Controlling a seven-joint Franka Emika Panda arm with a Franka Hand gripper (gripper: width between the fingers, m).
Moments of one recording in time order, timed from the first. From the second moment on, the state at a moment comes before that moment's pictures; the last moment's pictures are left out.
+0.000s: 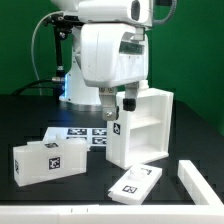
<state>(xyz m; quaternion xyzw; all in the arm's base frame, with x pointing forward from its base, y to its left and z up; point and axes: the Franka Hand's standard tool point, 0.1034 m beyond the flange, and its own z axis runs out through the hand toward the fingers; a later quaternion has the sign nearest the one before) 0.585 0.020 0.132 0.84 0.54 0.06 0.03</state>
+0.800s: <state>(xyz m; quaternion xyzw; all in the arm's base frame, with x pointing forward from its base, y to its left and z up) 0.598 0.032 0.103 0.90 0.44 -0.04 -0.02</state>
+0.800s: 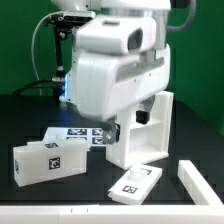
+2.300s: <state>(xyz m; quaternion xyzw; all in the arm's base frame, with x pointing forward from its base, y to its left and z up) 0.582 0.047 0.055 0.88 0.48 0.01 -0.01</state>
